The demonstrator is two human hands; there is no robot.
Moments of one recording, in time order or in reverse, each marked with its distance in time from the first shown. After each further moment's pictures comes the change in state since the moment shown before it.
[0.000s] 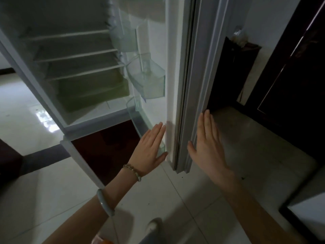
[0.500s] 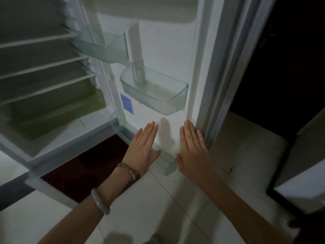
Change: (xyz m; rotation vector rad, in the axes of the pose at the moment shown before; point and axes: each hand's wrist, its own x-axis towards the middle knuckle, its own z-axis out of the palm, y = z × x) left_hand 0.082 -0.086 0.040 -0.012 -0.062 0.136; right_hand 0.054 -0.009 0.071 -0.217 0.010 0.026
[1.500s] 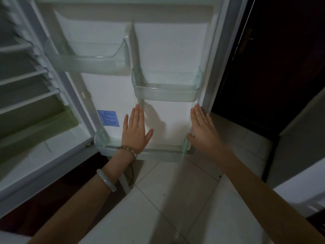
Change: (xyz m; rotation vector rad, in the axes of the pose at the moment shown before) left_hand 0.180 -0.031 0.061 0.153 0.018 -0.230; right_hand 0.140 0.158 0.021 -0.026 -0.140 0.109
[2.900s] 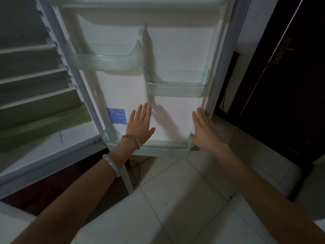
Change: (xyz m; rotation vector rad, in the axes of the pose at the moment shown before) left_hand 0.051 0.016 0.002 0.135 -0.206 -0.091; right_hand 0.072 0.050 0.026 0.067 -0.141 -0.146
